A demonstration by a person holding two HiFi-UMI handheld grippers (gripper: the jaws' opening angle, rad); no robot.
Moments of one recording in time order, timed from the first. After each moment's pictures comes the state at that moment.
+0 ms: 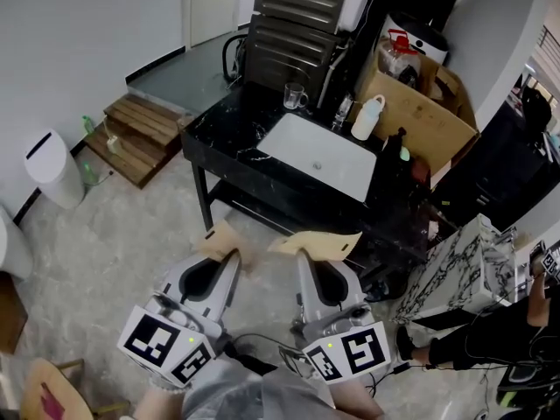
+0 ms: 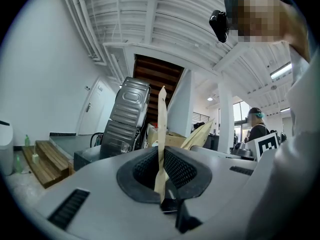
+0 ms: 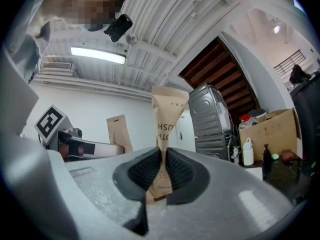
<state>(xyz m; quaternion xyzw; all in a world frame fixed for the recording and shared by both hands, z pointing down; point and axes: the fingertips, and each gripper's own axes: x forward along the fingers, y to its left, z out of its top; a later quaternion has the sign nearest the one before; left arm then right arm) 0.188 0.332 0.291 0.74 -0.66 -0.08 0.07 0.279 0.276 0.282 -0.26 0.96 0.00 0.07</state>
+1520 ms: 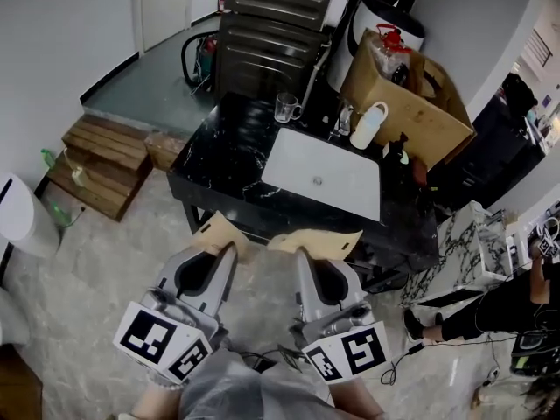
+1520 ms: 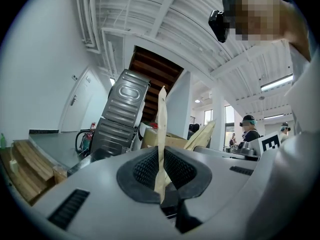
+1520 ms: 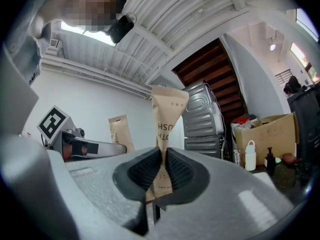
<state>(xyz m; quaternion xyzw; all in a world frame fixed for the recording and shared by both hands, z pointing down) -0.015 0.216 0.293 0.81 -0.58 -0.08 0.08 0.089 0.185 0.280 -0.35 0.93 0.02 0.06</state>
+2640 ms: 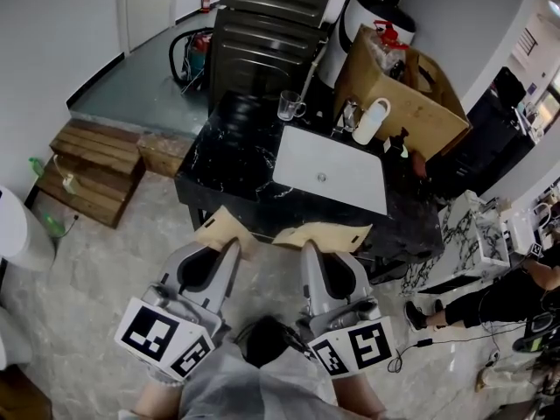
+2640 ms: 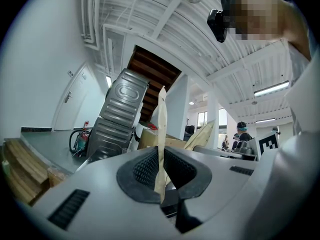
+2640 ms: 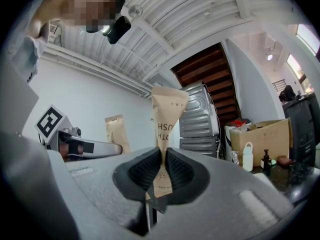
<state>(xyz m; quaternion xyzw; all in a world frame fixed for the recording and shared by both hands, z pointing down) -0.082 0.213 0.301 0.83 -0.55 -0.09 0.08 0.029 0.185 0.285 -0.40 0.91 0.03 0.05</state>
